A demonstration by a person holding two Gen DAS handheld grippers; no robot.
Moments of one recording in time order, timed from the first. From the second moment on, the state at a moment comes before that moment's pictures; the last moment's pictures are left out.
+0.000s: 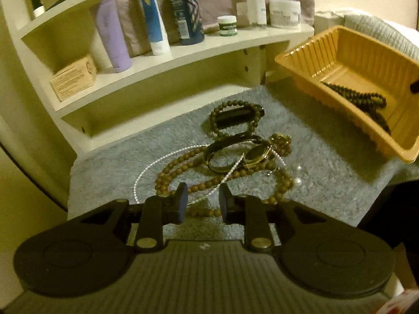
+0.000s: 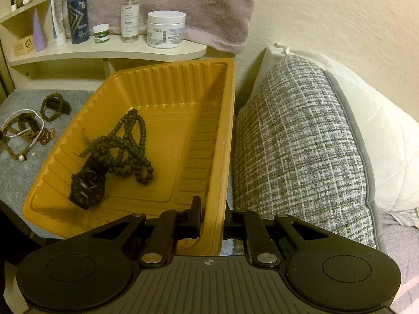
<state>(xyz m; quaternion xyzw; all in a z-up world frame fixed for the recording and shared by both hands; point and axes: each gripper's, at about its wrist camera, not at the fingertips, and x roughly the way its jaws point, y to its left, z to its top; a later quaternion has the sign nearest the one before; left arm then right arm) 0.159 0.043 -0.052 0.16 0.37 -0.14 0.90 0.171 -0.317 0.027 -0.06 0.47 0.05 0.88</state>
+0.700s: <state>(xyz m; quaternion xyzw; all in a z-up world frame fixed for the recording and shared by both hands) 0.208 0.018 -0.068 0.23 0.36 -0.16 0.89 0.172 -0.317 0.026 -0.06 0.47 0.05 0.88</state>
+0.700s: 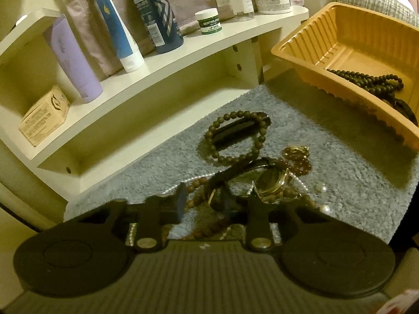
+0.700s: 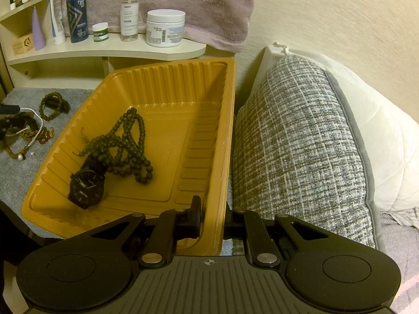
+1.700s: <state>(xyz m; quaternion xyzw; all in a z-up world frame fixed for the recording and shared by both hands) 0.195 0.014 -0.002 0.24 0.29 -0.17 0.91 0.172 -0.318 0.026 -0.07 0.47 0.05 0.88</state>
